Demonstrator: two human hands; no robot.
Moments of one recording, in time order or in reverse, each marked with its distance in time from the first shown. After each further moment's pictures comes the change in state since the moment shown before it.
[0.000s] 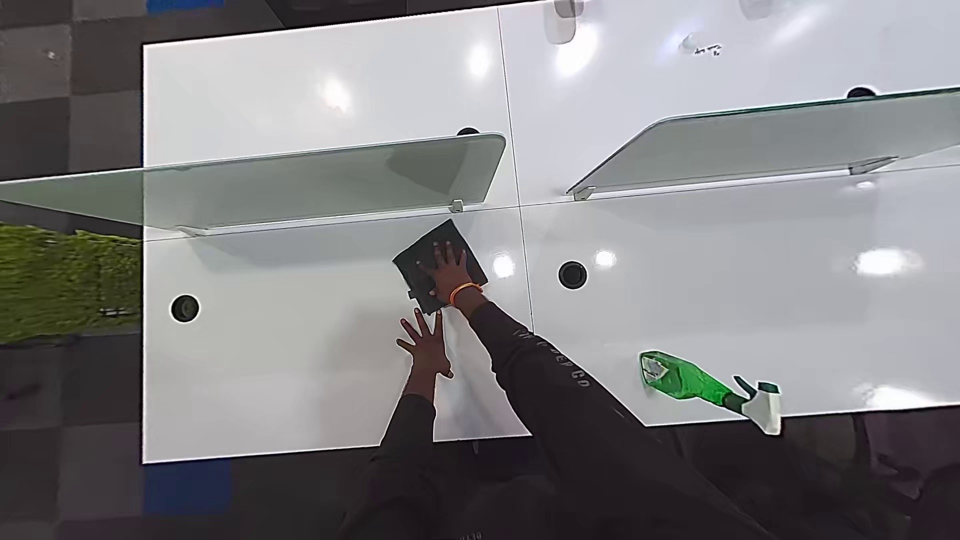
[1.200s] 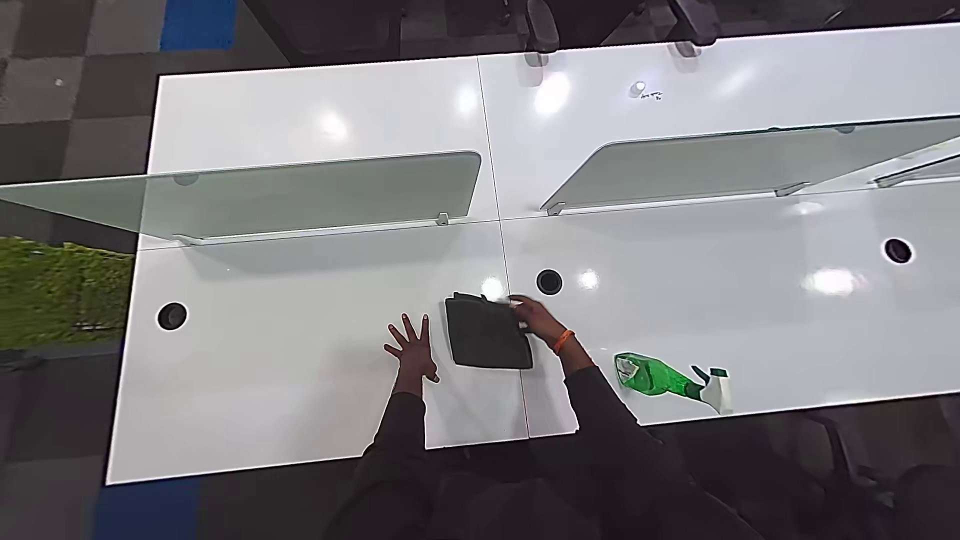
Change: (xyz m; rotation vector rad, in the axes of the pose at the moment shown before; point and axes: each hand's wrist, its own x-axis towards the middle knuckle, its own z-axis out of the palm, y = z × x) left_hand -0.003 0.002 -0.002 -0.044 0.006 -0.004; right_hand -0.213 0.156 0.024 1.191 0.124 0.279
